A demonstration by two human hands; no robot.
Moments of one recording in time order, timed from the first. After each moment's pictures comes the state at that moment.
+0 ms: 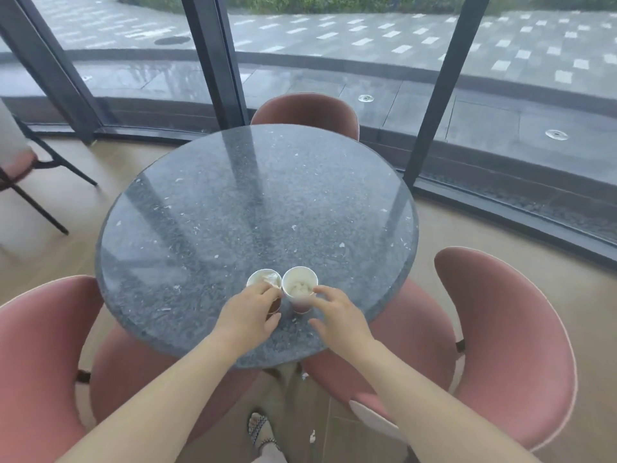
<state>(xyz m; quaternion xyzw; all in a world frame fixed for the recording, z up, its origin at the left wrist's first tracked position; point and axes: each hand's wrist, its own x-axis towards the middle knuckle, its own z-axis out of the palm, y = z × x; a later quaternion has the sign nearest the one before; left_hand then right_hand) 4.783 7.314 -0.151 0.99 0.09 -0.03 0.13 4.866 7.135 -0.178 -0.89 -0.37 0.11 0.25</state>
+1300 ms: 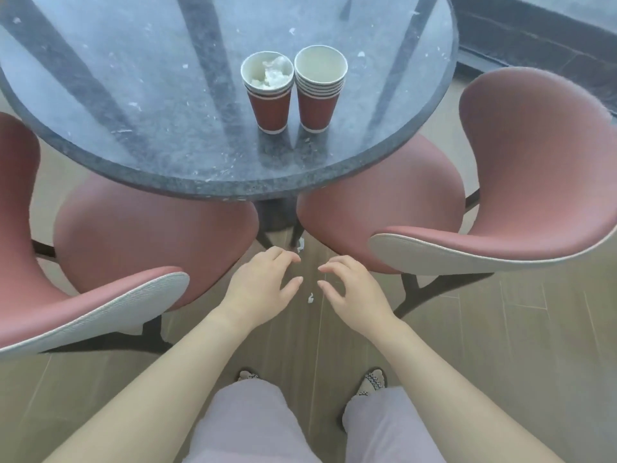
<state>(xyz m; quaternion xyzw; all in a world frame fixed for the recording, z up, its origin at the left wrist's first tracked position) 4.609 7.261 -0.337 0.96 0.07 -0.10 0.24 4.666 7.077 -0.364 -0.90 -0.26 0.16 0.31</state>
